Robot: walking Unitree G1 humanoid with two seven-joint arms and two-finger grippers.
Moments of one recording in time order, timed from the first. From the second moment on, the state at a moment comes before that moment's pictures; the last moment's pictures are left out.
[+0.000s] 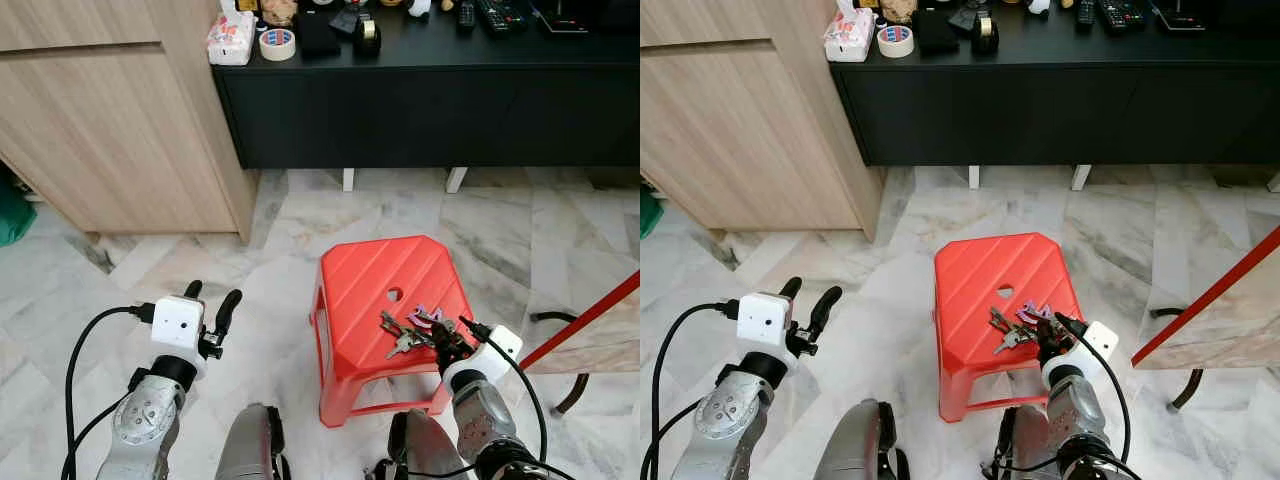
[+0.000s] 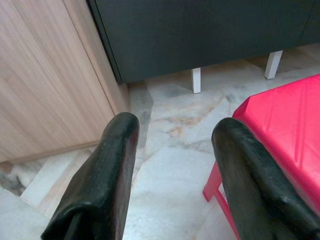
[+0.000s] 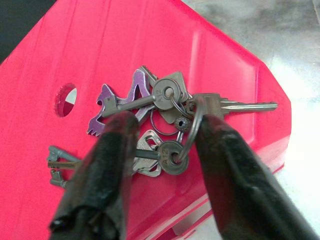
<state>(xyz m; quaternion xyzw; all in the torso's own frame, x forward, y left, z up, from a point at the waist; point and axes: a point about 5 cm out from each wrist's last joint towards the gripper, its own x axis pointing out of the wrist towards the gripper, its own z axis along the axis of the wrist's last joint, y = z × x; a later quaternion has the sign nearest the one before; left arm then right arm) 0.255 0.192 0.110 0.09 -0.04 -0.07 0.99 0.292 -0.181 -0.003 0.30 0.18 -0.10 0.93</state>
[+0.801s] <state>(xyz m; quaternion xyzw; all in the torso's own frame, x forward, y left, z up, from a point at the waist) 0.251 0.196 0.106 0.10 -0.03 -0.07 0.99 0.291 -0.181 -0.005 0.30 0.19 -0.10 0.93</state>
